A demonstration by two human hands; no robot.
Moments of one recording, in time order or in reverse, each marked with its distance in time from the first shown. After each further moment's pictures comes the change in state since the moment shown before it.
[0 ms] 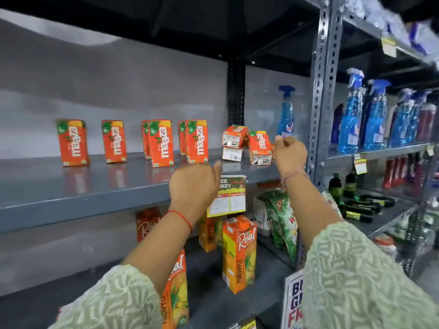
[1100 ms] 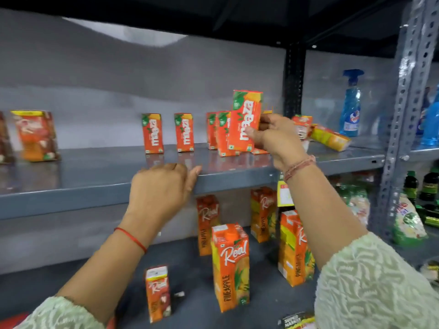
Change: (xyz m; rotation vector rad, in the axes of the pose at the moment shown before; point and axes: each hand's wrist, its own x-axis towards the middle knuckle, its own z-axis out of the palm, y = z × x) left_hand -0.048 -0.140 -0.087 0.207 -0.199 0.070; right_hand -0.086 -0.082 0.077 0.443 -0.598 -0.075
